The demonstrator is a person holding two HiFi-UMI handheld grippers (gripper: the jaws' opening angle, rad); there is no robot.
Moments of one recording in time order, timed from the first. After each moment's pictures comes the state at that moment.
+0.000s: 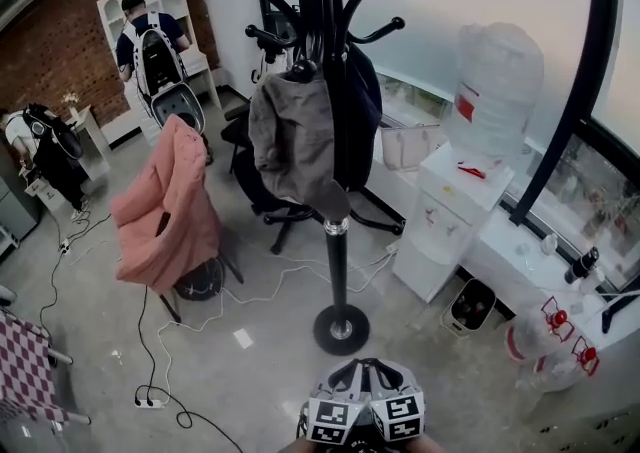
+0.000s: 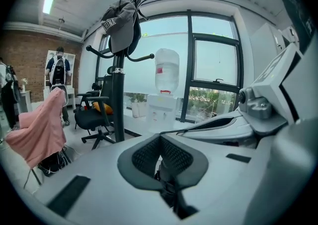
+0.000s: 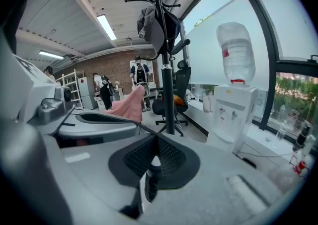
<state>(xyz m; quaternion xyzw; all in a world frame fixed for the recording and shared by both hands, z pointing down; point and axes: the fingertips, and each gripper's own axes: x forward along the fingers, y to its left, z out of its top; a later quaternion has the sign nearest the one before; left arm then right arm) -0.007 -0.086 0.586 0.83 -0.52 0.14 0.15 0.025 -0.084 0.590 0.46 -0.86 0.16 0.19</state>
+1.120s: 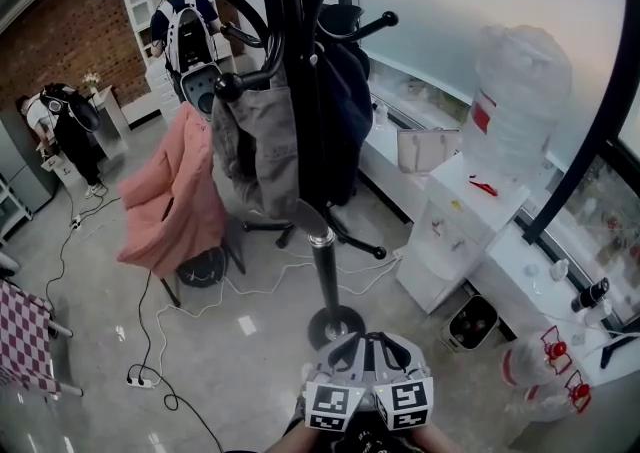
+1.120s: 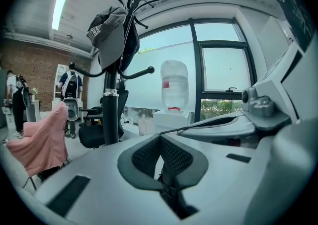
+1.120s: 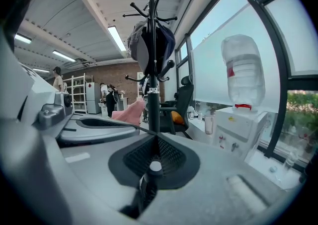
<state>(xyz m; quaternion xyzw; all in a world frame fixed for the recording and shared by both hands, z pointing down) 0.033 -0.182 0.523 0.81 -0.58 0.08 0.09 0.068 -0.183 0.524 0.43 -0.89 0.08 0.14</state>
